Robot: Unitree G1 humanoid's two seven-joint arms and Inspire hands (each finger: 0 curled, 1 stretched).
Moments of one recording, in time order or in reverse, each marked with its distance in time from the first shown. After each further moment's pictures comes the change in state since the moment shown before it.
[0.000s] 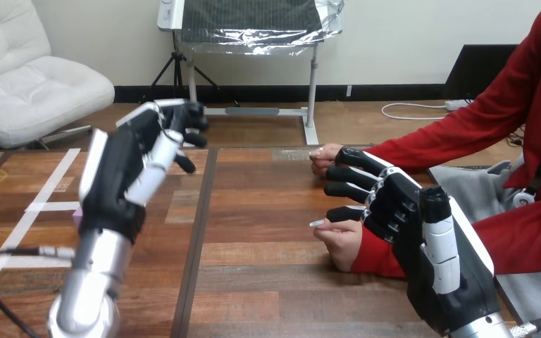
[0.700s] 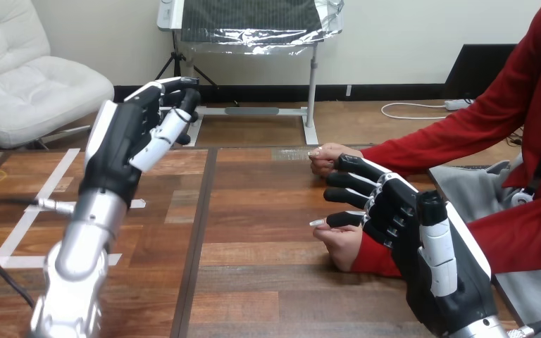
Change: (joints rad) left arm -0.252 0.127 -0.022 0.336 0.155 -0.003 -0.006; right arm 0.000 0.000 0.000 0.026 -0.003 -0.001 0.000
